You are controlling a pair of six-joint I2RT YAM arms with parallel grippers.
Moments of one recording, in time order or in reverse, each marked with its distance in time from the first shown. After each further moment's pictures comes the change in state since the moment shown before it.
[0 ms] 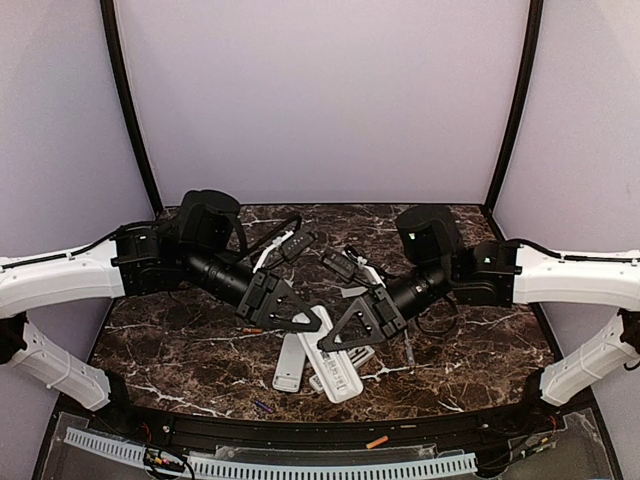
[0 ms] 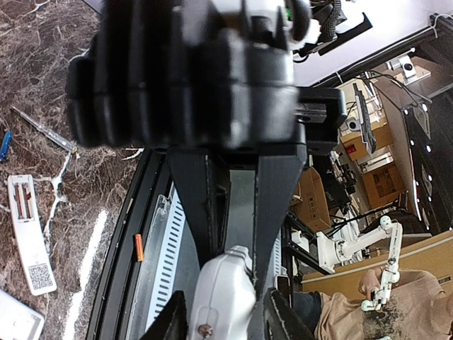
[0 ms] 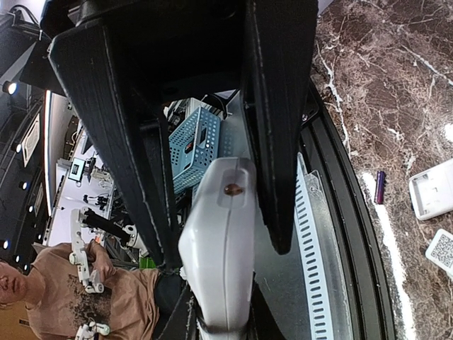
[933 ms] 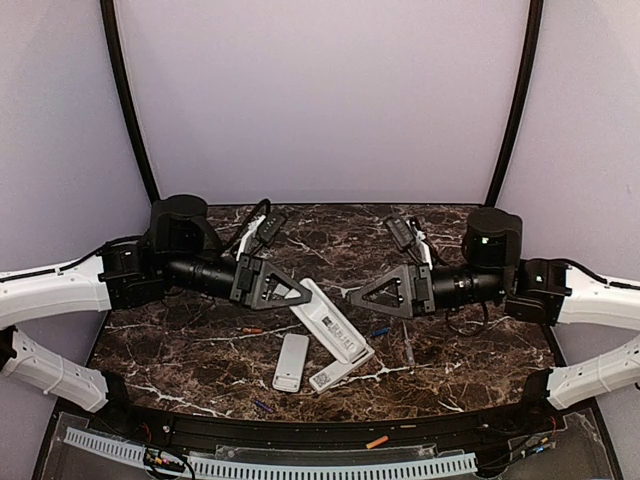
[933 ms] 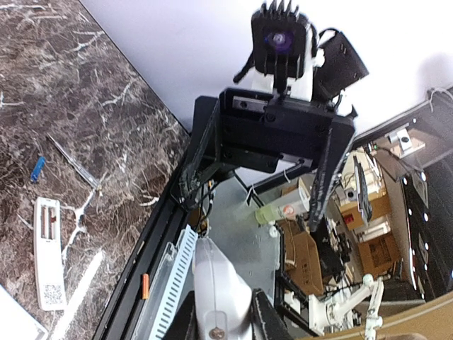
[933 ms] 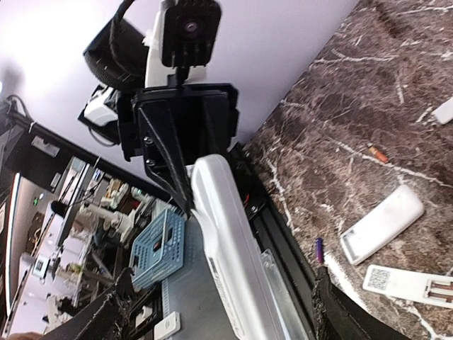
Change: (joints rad) left arm 0.045 -0.091 -0.142 0.227 -0.109 -0.208; right arm -0.051 -0.262 -0.182 0.165 0.323 0.117
